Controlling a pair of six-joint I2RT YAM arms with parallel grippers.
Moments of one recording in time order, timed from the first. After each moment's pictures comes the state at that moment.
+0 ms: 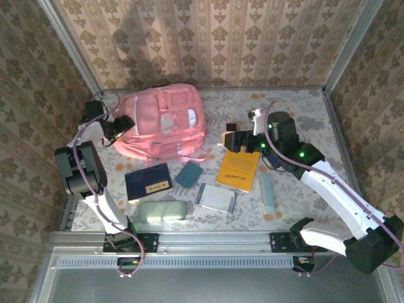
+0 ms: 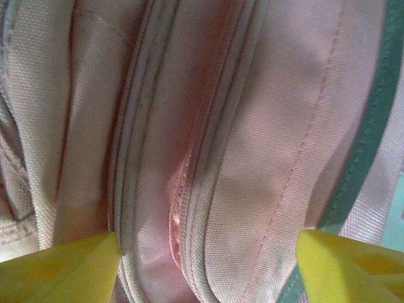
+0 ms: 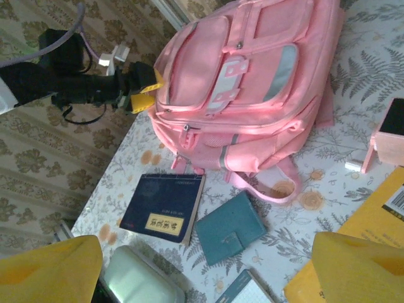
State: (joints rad) left arm 0.21 1.85 1.31 -0.47 0.40 -0.37; right arm 0.48 1.11 1.05 -0.41 -0.35 0.48
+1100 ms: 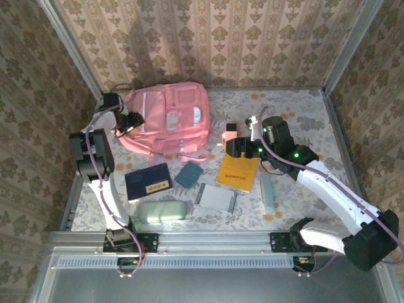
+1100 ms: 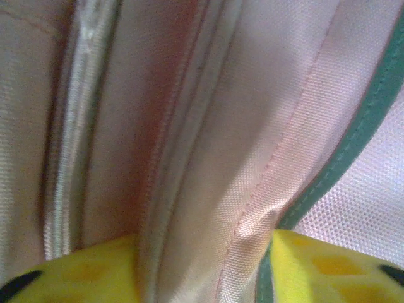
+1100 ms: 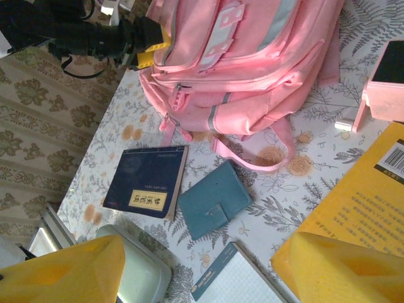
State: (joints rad) left arm 0.09 2.08 1.55 -0.54 0.32 -0.33; right arm 0.48 1.14 0.99 -0.43 -0.35 0.48
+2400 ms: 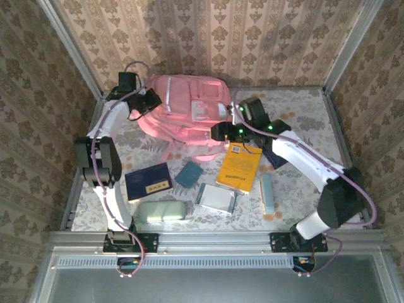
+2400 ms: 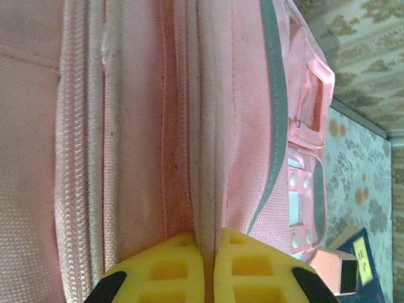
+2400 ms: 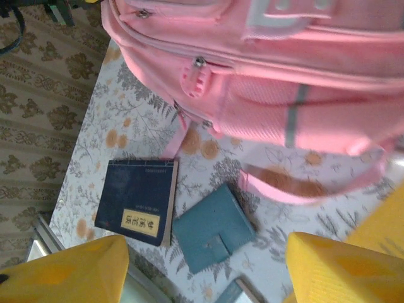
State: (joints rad) left arm -0.10 1.95 1.71 -0.56 0.47 -0.53; right arm 0.48 1.55 1.31 -0.47 -0.38 0.50
